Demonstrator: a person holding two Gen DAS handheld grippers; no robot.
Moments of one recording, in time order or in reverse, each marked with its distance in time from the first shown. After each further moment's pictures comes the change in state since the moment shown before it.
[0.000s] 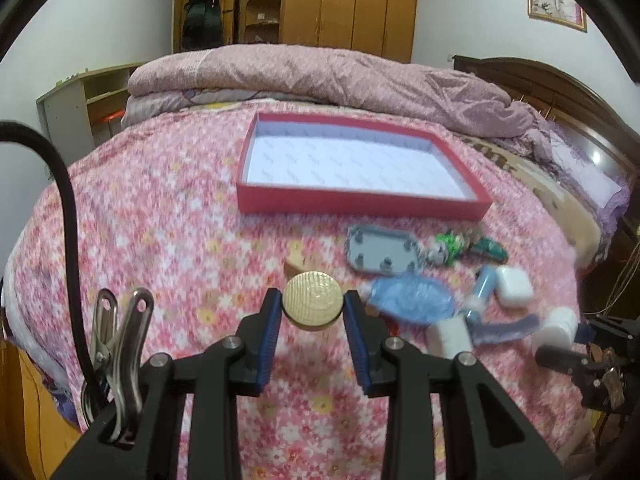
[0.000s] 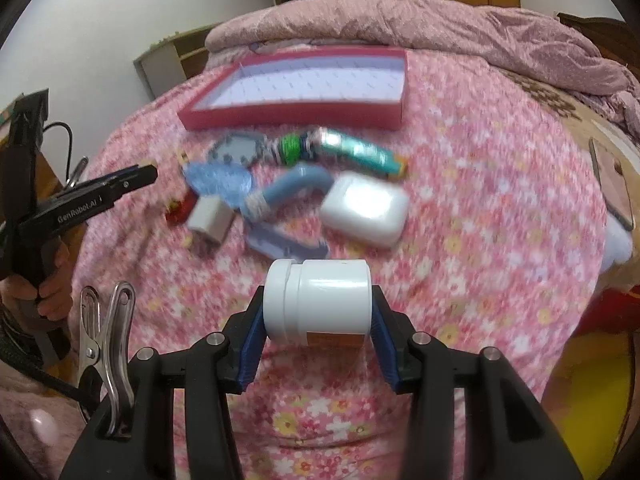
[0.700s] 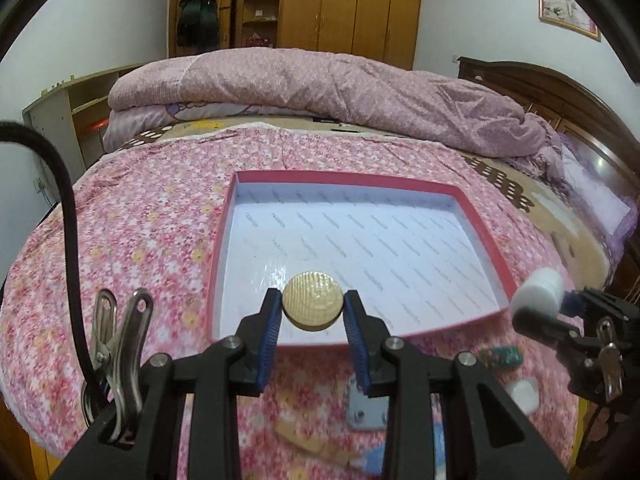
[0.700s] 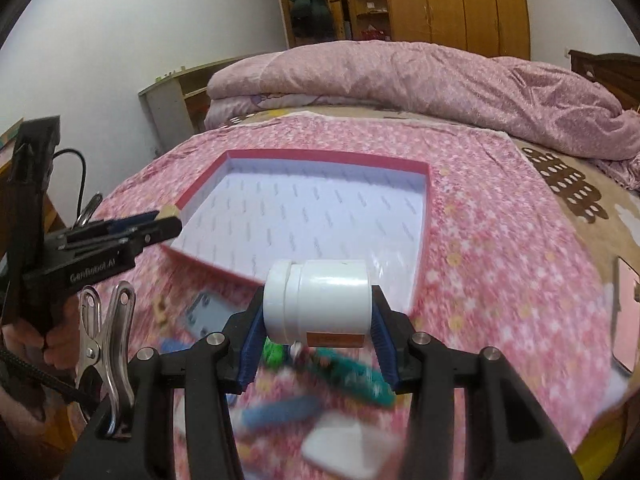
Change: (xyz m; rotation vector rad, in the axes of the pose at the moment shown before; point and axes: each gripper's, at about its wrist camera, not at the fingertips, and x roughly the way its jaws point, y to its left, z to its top) left arm 0.071 -0.004 0.104 -0.006 0.034 0.004; right arm 0.042 -0.006 0.138 -0.033 -0.127 0.015
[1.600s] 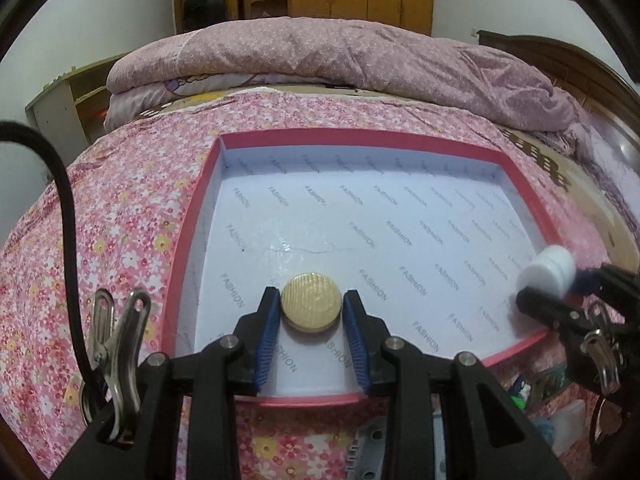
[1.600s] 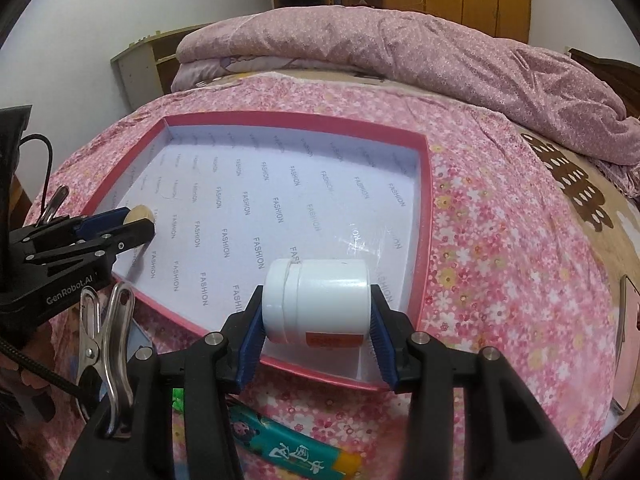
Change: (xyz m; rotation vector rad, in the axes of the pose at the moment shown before) left arm 0.068 -0.015 -0.006 0.024 0.079 0.092; right arm 0.067 -0.027 0.009 -0.048 0.110 -0.099
